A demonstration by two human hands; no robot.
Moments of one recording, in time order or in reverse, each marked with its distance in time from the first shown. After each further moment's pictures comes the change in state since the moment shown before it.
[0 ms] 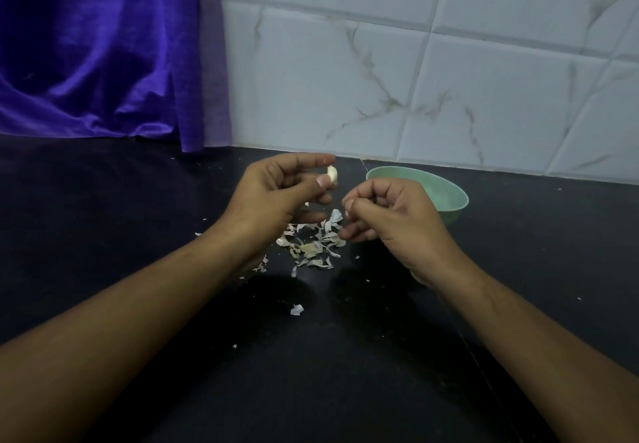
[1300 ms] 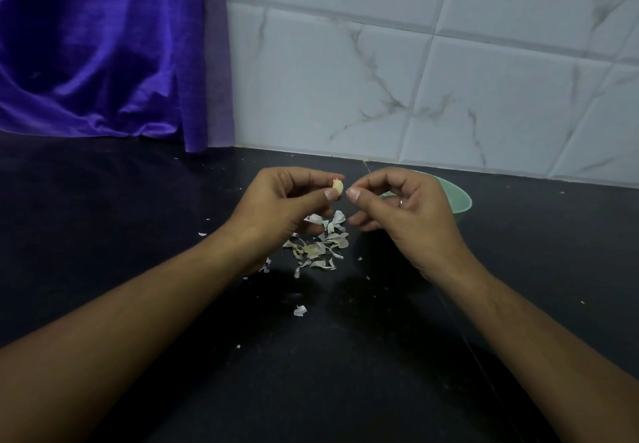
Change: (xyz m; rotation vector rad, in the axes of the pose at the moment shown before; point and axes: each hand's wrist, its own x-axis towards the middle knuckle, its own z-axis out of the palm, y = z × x) left_hand -0.003 -0.002 -0.001 0.142 -0.027 -0.040; right_hand -0.002 -0.006 -0.005 -0.045 0.081 -0.139
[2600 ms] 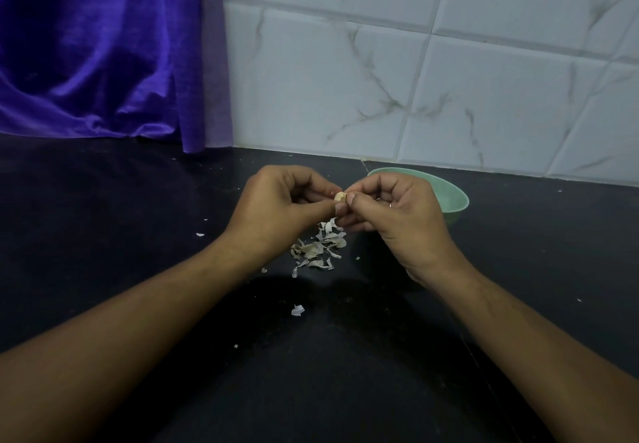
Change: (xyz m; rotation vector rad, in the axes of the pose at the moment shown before) left_hand -0.001 -0.001 0.001 0.229 0.039 0.151; right_hand -0.002 0.002 0.009 0.162 -0.037 0.032
